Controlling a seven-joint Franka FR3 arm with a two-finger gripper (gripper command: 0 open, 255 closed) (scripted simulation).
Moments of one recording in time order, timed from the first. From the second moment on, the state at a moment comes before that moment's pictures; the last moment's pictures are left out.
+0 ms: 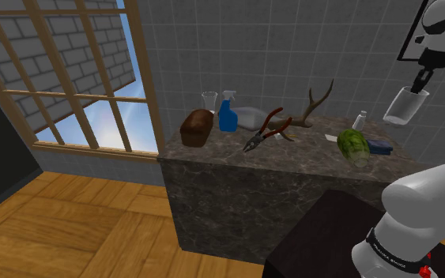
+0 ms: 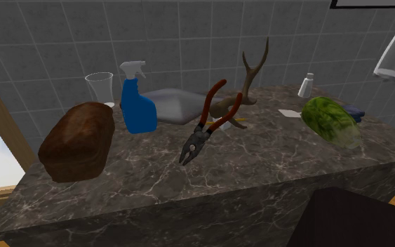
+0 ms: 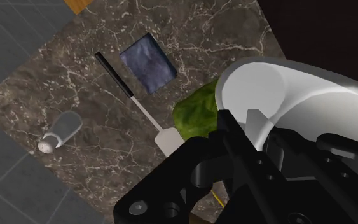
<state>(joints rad) -0.43 -0.52 -0.64 -2.11 -0.28 1.74 -1.04</state>
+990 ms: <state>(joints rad) -0.47 -0.49 -0.86 -2.08 -0.33 1.79 -1.28</state>
